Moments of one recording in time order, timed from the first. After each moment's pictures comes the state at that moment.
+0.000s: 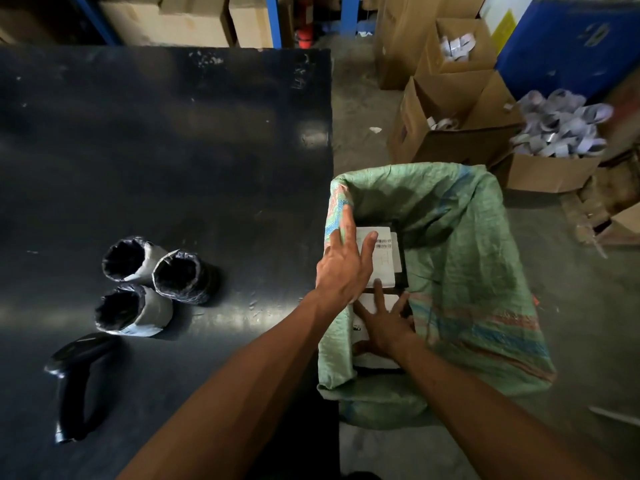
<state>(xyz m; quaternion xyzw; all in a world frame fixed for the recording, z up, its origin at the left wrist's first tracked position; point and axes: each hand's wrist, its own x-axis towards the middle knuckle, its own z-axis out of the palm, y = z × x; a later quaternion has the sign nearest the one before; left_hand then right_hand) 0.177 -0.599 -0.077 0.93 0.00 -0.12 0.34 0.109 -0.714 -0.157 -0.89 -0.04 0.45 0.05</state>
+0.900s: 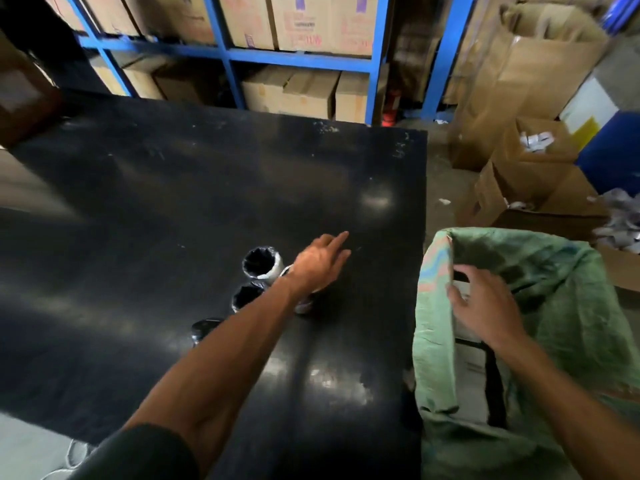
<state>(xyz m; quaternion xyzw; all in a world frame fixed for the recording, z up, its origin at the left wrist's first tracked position) 0.191 -0.349 -0.043 0.97 -0.06 -0.02 0.24 0.156 -0.670 -0.025 -0.99 0.00 0.00 0.15</state>
